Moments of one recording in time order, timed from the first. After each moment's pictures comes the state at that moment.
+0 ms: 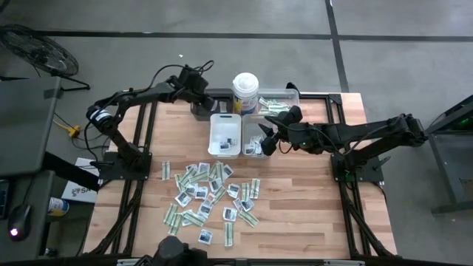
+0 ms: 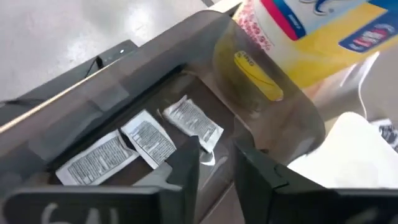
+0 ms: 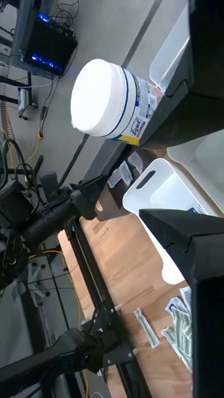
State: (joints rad) left arm 0.84 1.63 1.02 -0.18 0.29 -0.14; right arm 0.10 1.27 1.09 -0.27 0.70 0.37
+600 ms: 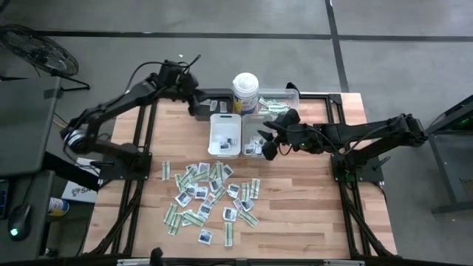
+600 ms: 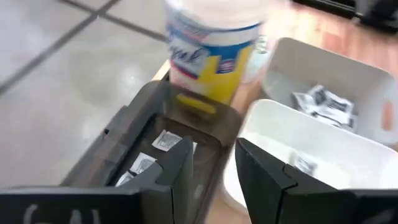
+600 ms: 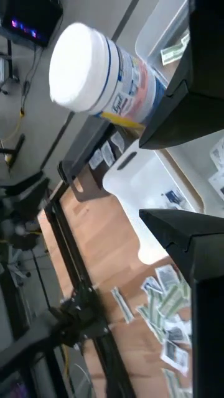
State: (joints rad) left arm 0.83 1.29 1.02 -0.36 0.35 0.23; right arm 0.10 1.27 1.09 -0.32 0.59 0.39
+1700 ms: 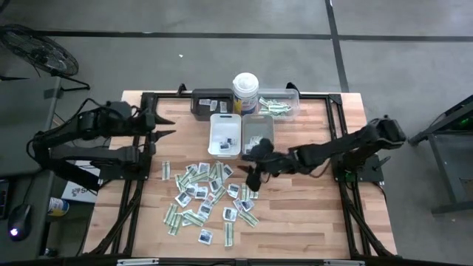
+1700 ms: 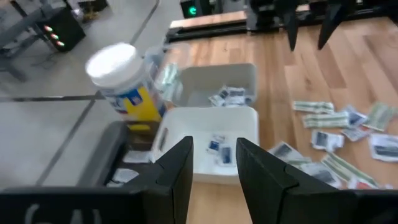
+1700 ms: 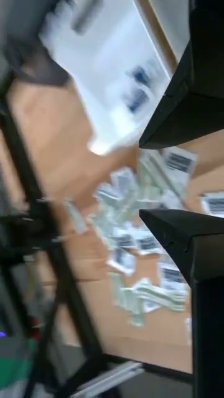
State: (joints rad) left arm 0.16 0.59 0.97 -0.81 -0.12 0.20; right arm 0.24 1.55 1.09 -0.08 0.39 0.50
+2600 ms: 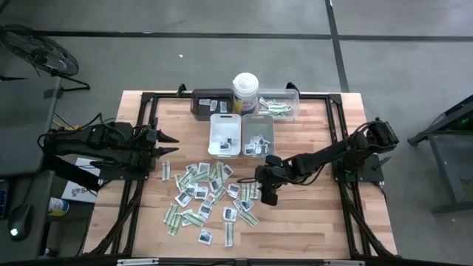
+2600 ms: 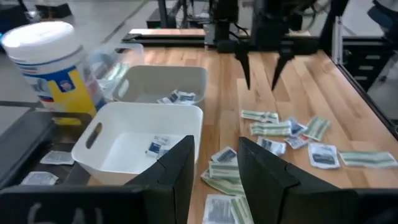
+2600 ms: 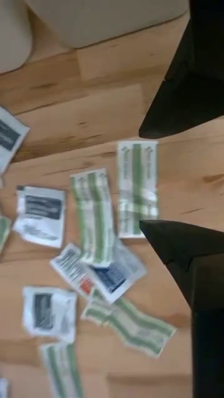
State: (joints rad) left arm -0.09 0.35 0.61 -0.57 -0.18 -0.04; right arm 0.27 1.64 1.00 -0.37 0.13 0.43
